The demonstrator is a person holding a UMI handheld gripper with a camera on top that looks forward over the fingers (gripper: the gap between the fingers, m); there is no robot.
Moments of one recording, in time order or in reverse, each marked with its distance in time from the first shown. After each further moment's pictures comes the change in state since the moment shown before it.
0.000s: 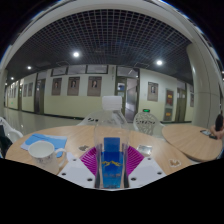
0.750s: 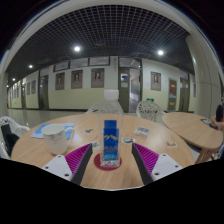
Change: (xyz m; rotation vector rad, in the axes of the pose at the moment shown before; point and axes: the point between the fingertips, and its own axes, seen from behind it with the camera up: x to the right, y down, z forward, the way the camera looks) arm 0.001 0.035 -0.032 -0.105 -0.060 0.041
